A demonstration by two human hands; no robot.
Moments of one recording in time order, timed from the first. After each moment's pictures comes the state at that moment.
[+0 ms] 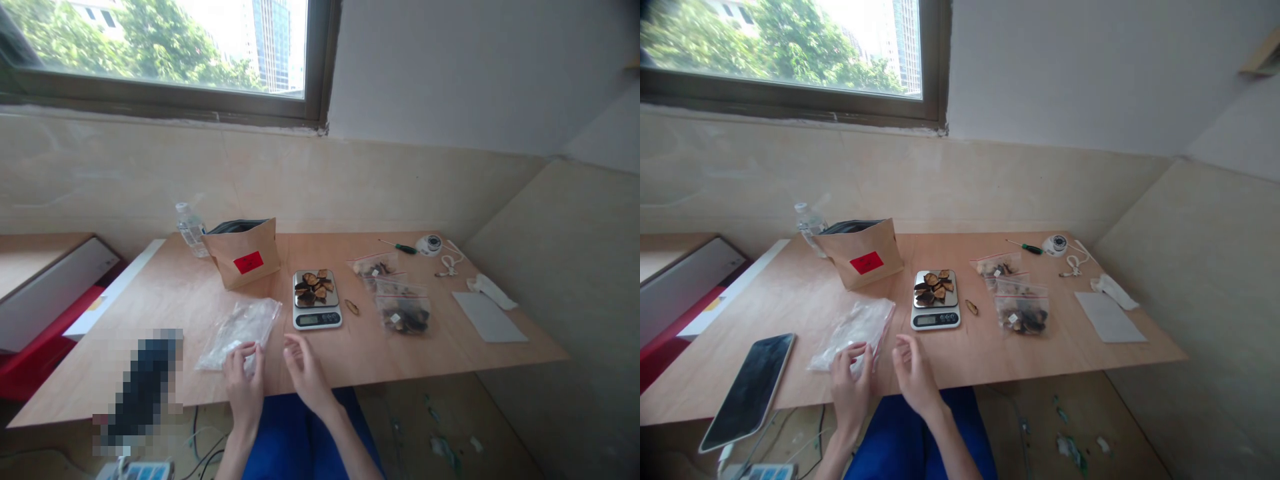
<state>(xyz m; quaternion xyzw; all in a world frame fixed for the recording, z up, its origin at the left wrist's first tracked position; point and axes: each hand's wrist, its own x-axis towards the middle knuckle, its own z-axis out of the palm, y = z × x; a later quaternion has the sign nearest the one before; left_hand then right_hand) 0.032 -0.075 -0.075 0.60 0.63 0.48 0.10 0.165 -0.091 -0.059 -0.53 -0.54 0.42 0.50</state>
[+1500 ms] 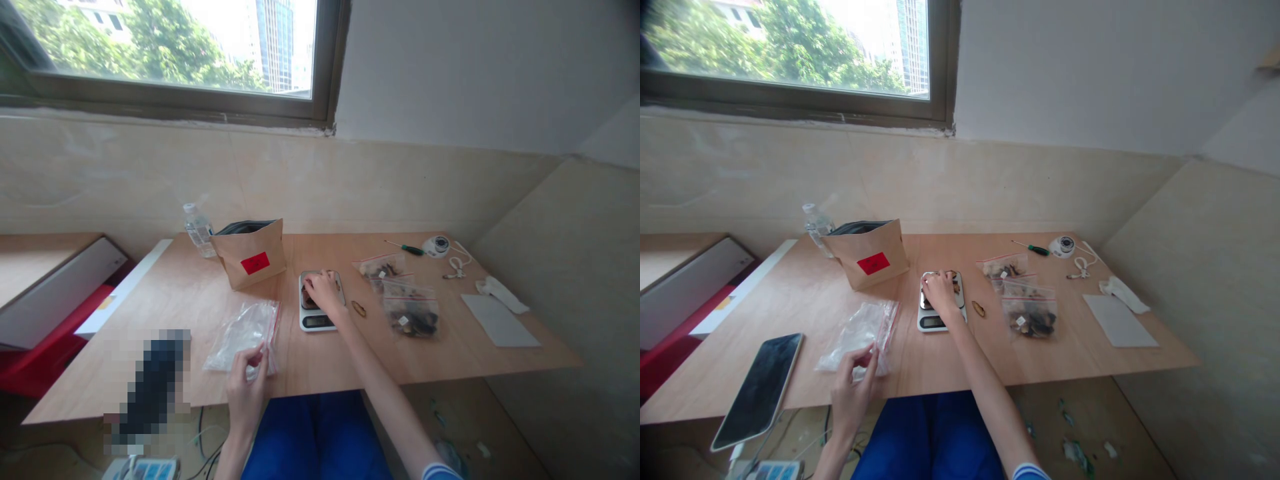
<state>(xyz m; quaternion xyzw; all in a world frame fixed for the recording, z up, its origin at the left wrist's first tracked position) 0.015 -0.076 -0.078 0.62 0.58 0.49 0.17 0.215 0.060 -0.023 -0.64 -0.75 0.02 0.14</state>
